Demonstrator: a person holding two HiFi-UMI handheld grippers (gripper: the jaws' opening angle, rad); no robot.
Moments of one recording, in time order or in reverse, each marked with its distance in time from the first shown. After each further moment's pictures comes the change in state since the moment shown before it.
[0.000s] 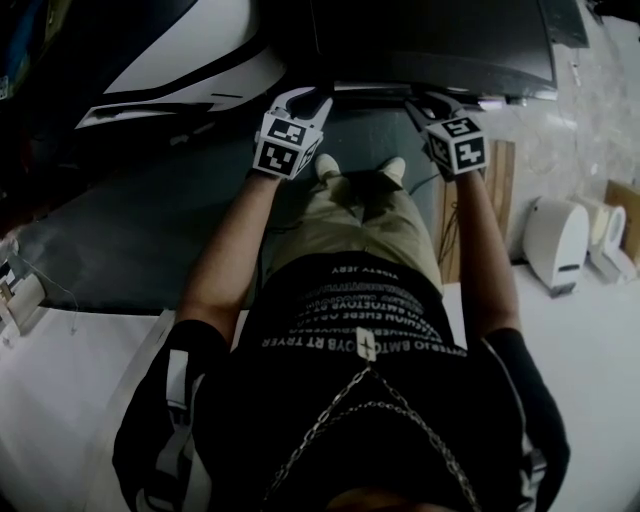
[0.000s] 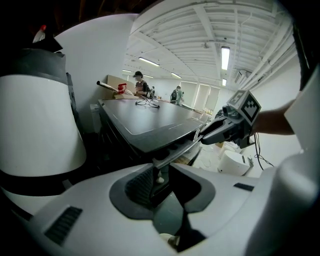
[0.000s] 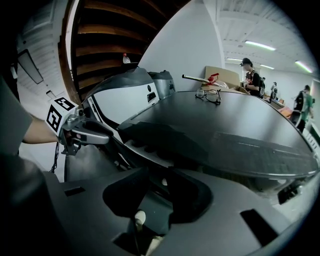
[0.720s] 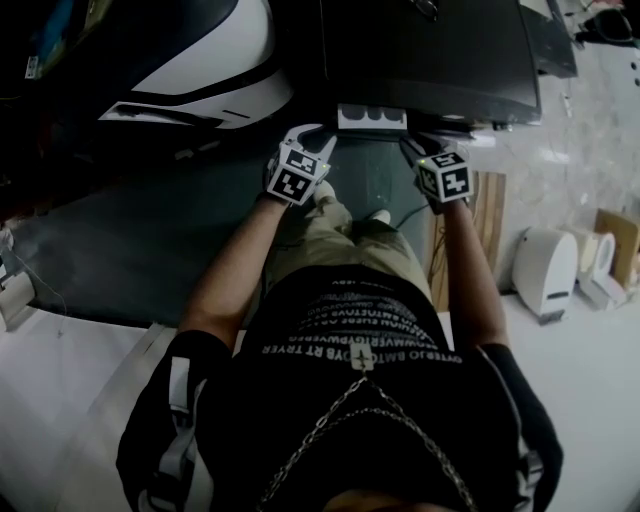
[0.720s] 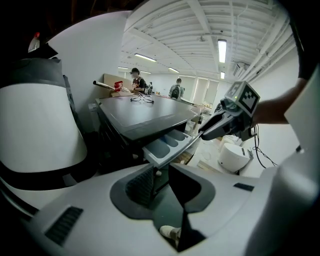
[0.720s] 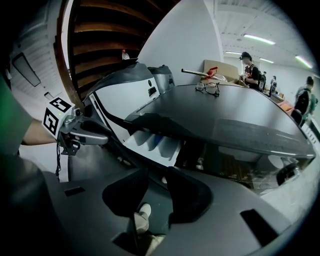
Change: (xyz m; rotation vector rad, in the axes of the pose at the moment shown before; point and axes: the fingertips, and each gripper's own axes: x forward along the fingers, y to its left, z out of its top) left arm -0.017 -0.030 -0.023 0.036 0.061 0.009; right arm -0.016 0.014 -0.036 0.030 0.061 0.003
